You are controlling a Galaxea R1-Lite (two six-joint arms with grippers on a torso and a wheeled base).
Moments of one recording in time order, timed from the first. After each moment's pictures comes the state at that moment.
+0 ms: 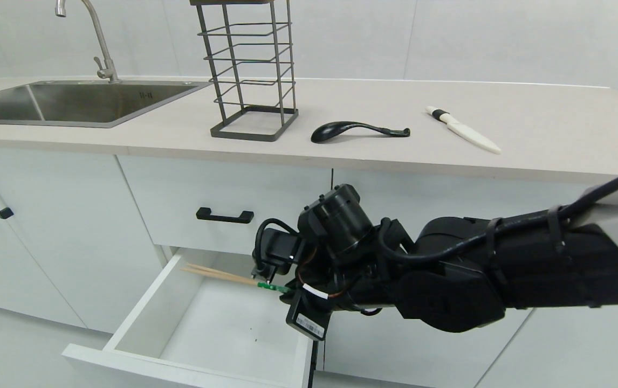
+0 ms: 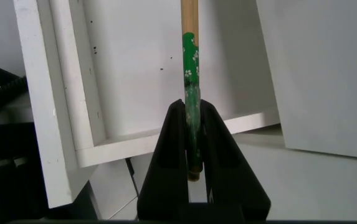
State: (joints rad) left arm 0.00 0.00 0.00 0.00 -0.06 0.01; right arm 0.93 2.09 -1.34 0.04 0.05 -0.39
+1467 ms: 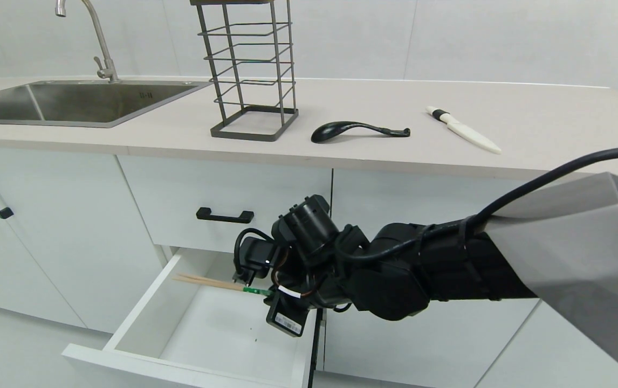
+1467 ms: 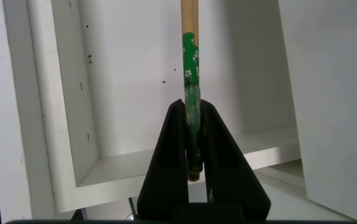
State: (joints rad) left arm 0.00 0.00 0.00 0.00 -0.06 0.01; right arm 0.93 2.25 -1.49 0.06 0.09 -0.41
